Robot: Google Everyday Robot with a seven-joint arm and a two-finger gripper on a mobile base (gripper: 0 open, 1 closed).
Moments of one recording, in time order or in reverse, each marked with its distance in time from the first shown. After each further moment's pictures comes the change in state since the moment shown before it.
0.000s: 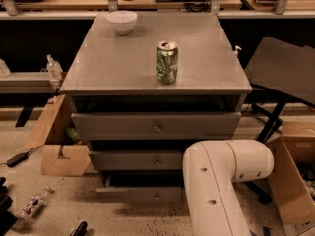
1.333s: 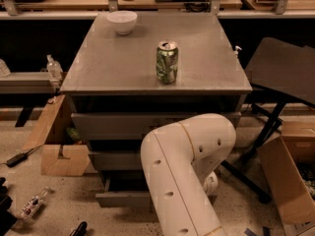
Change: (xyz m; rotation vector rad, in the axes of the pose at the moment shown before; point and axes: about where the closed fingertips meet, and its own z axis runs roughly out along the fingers) arm -0.008 0.039 -0.048 -0.051 0.163 0.056
